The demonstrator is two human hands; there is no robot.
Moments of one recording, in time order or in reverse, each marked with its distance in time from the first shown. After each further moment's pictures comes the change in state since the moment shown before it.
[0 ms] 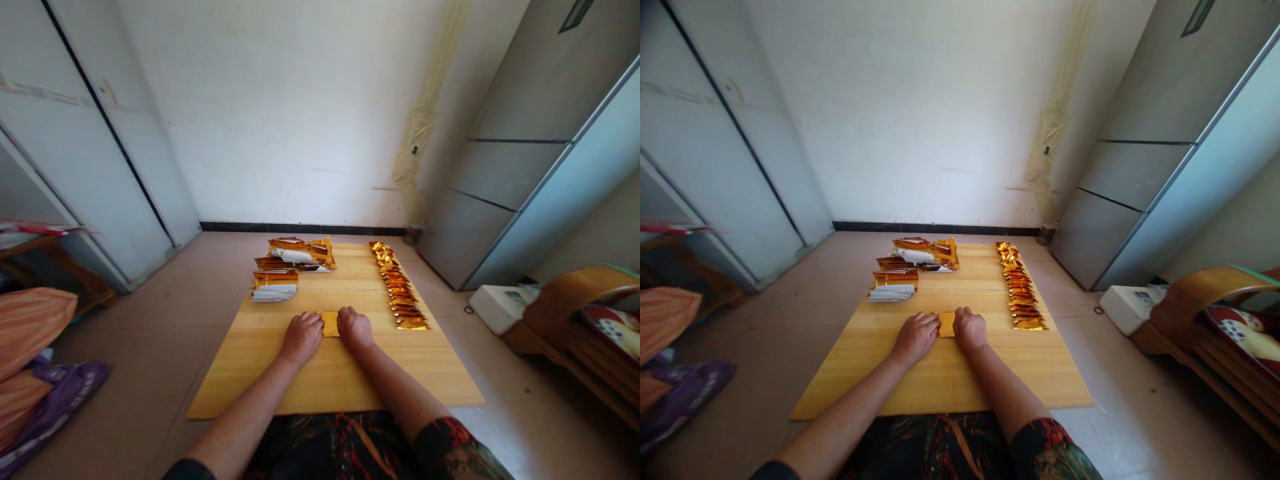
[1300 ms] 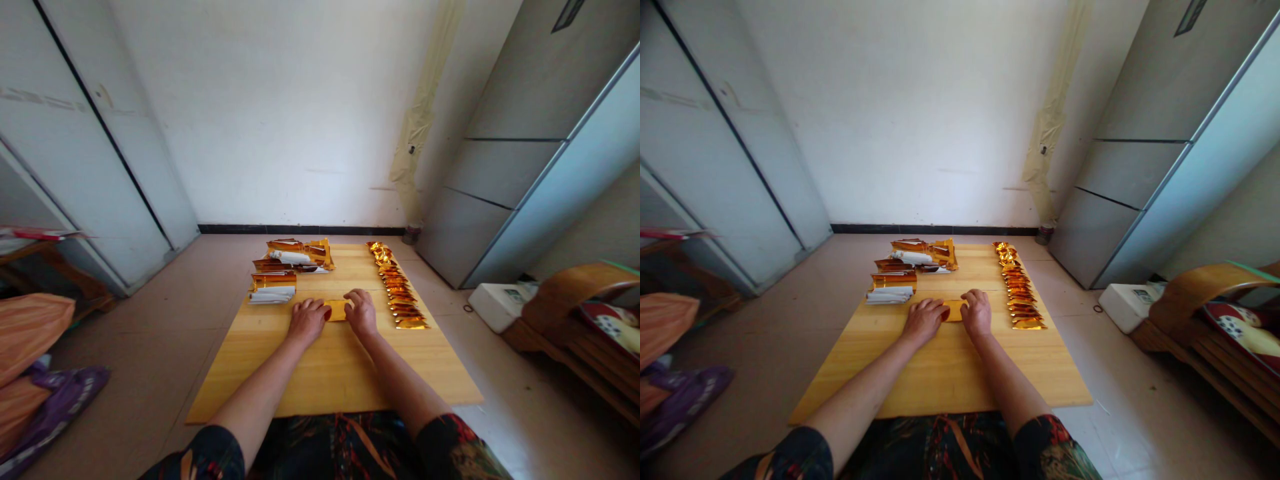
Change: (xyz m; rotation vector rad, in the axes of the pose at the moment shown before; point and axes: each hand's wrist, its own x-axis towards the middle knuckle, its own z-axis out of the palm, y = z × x) left_hand 0.036 -0.004 0.010 -0.015 -0.064 -0.116; right_hand 0.024 0.023 -0.007 0.379 0.249 0.048
